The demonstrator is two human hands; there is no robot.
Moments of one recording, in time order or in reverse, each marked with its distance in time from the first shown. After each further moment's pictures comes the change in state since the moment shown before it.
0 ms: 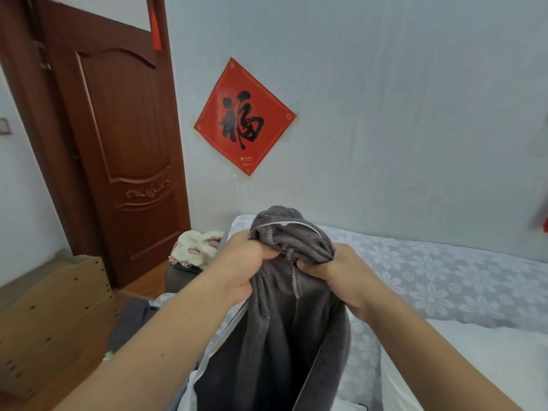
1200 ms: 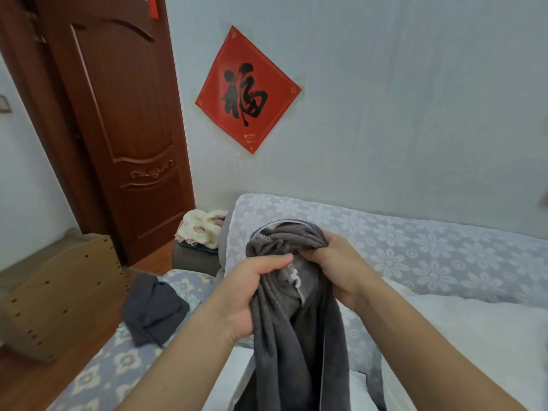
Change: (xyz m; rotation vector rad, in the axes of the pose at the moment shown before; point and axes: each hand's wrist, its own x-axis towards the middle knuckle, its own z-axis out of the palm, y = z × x) left_hand -0.040 -0.058 -0.005 -0.475 -0.240 -0.363; right_hand 0.004 0.035 0.018 0.274 -0.056 0.098
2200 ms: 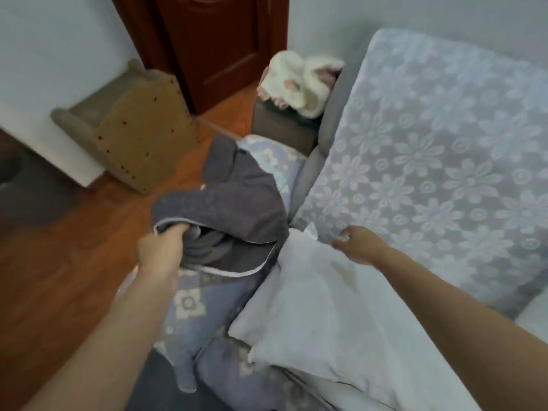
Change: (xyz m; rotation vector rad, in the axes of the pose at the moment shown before) left_hand -0.023 -0.008 -0.431 0.156 1.309 0.191; right_hand 0.180 0.316 0.127 -1.178 -0.344 0.642
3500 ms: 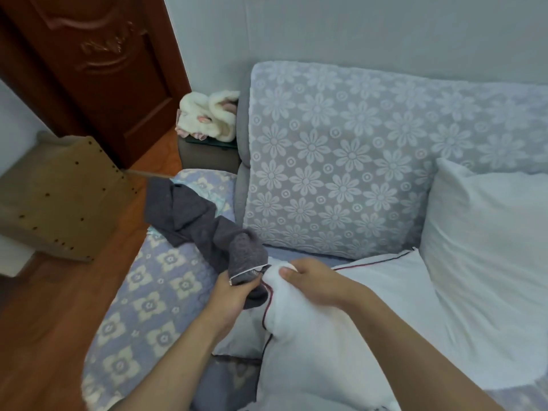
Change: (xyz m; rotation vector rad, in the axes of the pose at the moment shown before) left_hand -0.152 -0.062 0.056 0.163 -0.806 0.033; right_hand -0.190 0.019 0.038 0.461 0.023 -0.262
